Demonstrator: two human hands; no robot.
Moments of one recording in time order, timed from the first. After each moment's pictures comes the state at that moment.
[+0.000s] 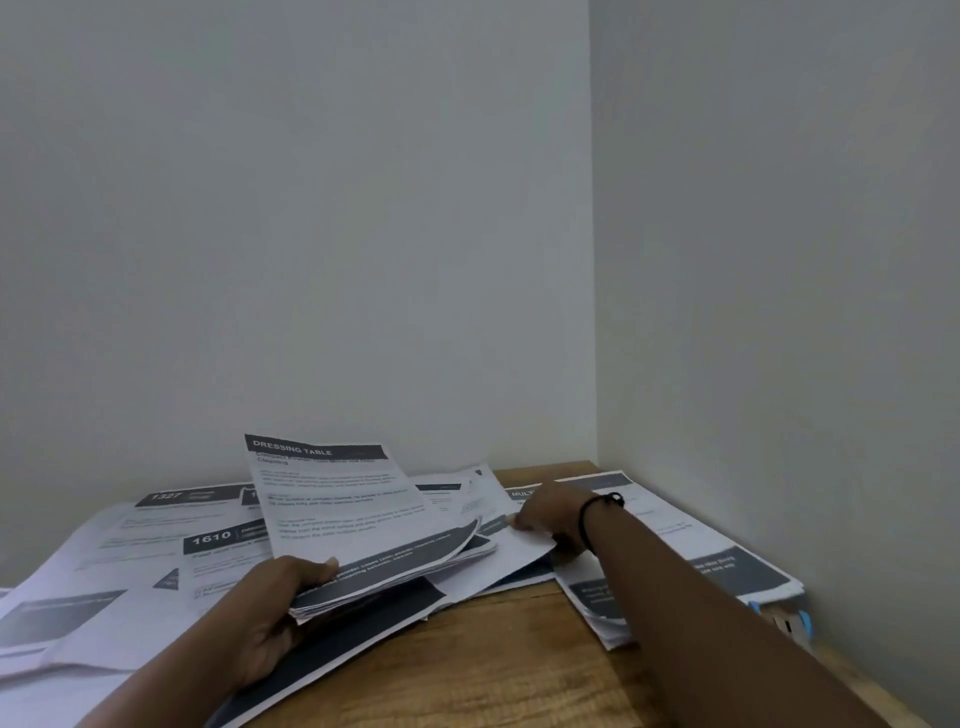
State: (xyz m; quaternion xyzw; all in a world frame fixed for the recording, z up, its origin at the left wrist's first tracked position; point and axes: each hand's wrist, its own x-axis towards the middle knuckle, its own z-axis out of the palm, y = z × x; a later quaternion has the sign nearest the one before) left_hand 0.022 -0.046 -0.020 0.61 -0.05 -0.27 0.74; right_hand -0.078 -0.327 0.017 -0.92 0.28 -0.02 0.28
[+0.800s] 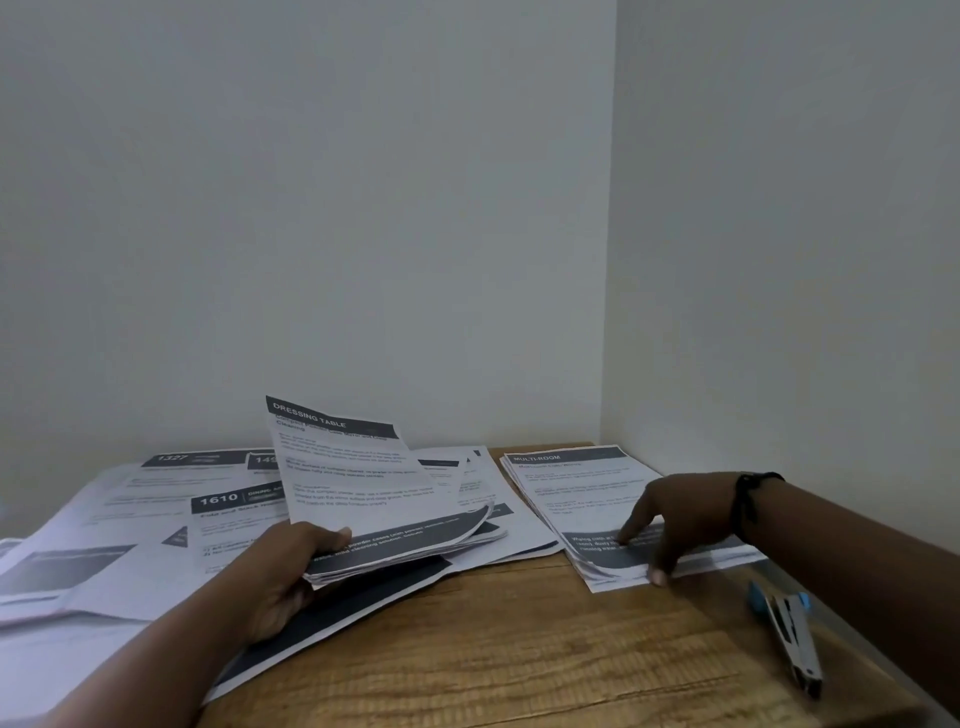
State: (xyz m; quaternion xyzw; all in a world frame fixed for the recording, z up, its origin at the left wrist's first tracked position) left_hand 0.019 -0.047 -0.023 0.64 -0.08 -0.24 0.73; right_hand -0.184 -0.364 0.034 -0.97 0.21 0.13 0.00
